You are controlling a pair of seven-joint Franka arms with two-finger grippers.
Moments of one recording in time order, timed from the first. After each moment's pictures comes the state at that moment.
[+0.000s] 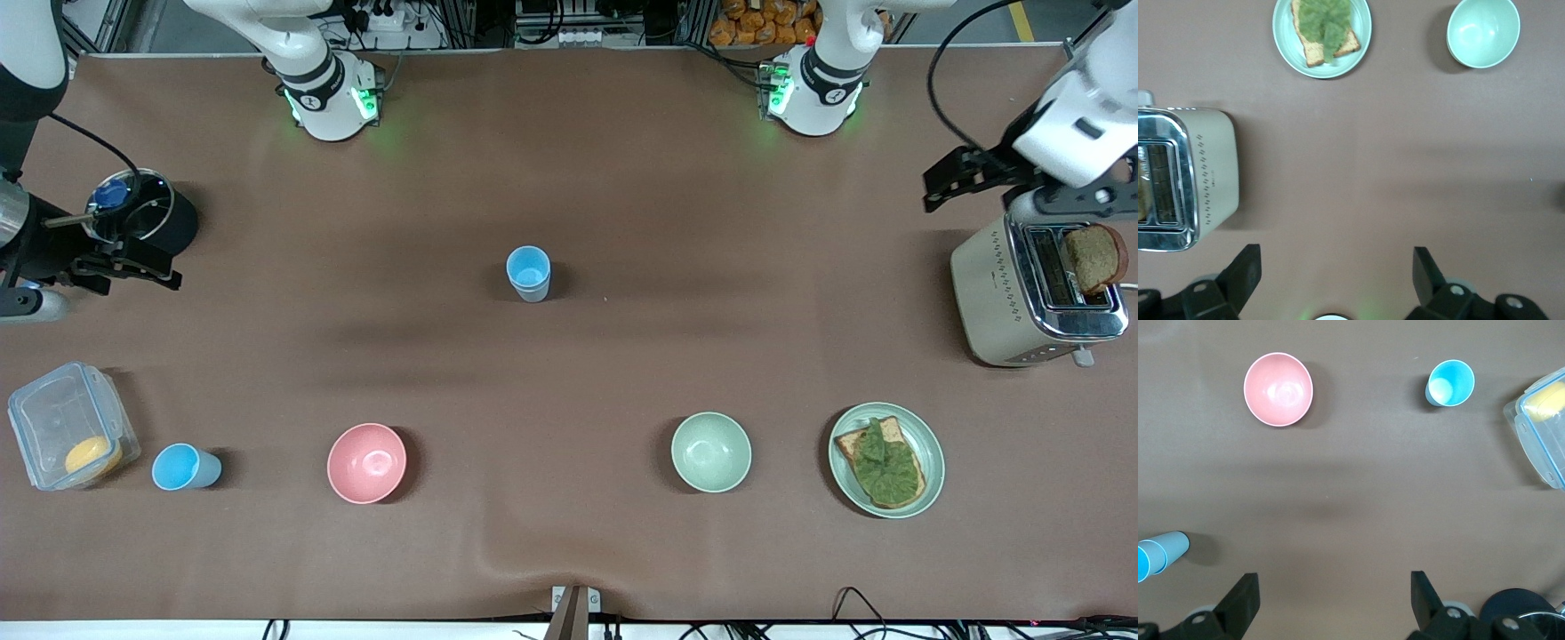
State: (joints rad) left arm -0.14 -0.12 0.03 -1.71 0.01 1.56 -0.12; right arm 0.00 0.12 -0.02 -1.52 0.08 1.61 -0.05
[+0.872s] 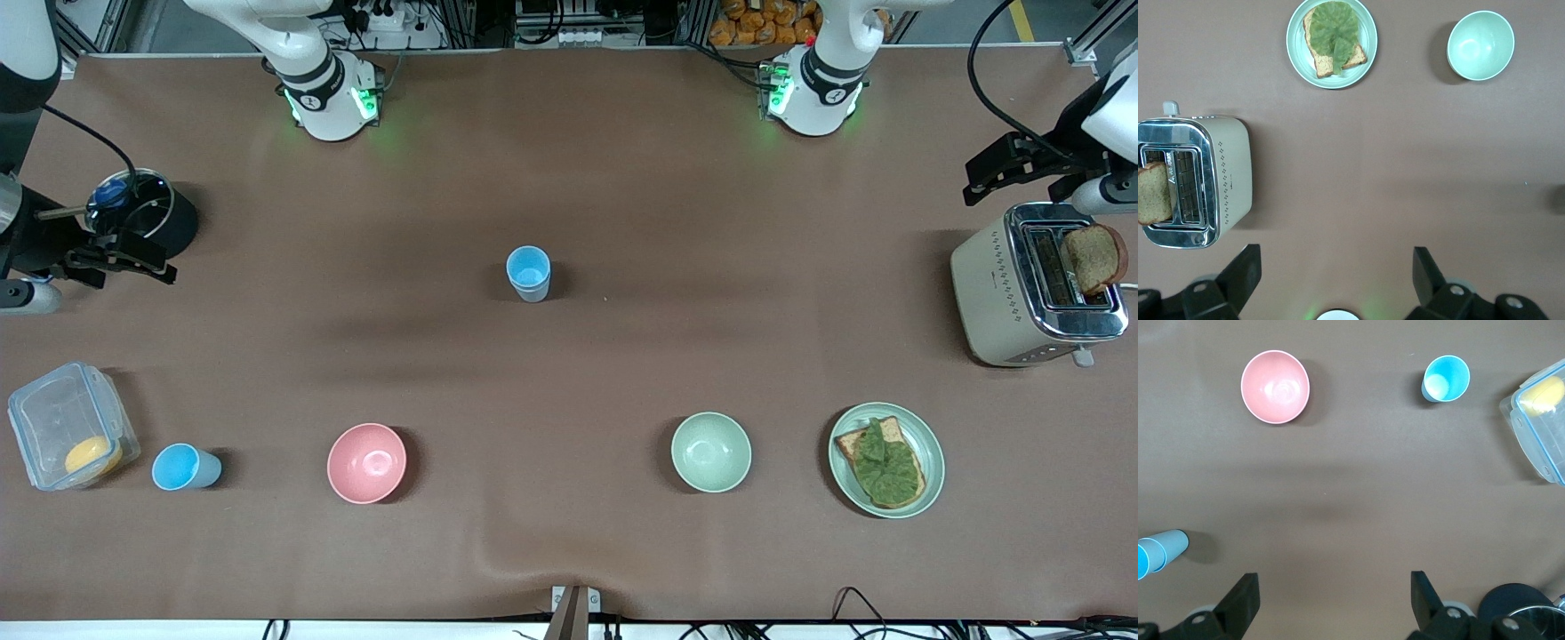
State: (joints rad) left arm -0.10 -0.04 0.01 -1.52 0.01 1.45 -0.11; right arm 0.00 0.10 -0.03 -1.54 0.08 1.60 -0.05
